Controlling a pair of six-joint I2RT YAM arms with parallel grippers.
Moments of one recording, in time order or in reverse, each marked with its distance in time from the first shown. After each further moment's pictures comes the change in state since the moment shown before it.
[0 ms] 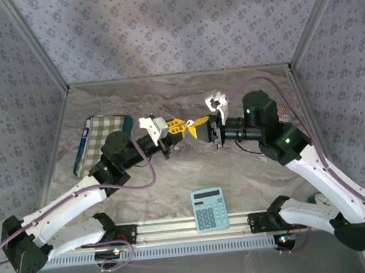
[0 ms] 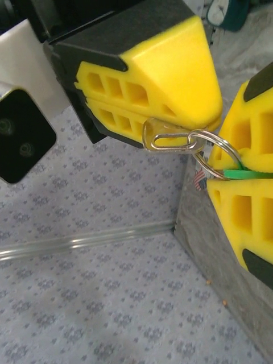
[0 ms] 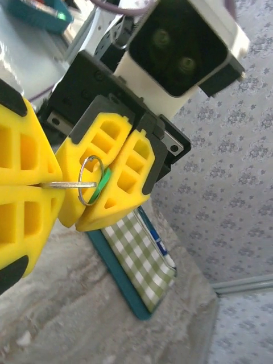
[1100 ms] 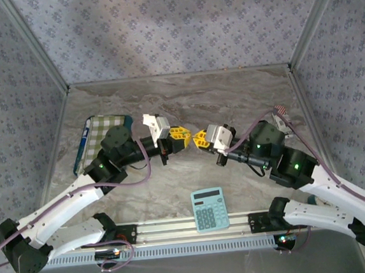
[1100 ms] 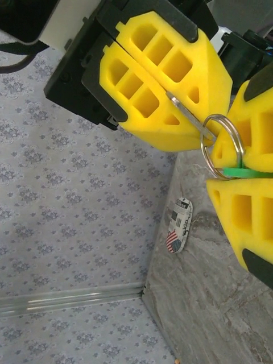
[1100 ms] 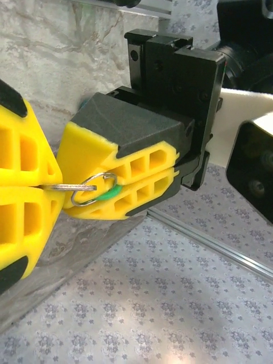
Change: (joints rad) left arm 0.017 -0.003 0.082 -0.198 0.185 -0.140; right arm 0.293 -0.190 -0.194 0.121 0.453 -0.666
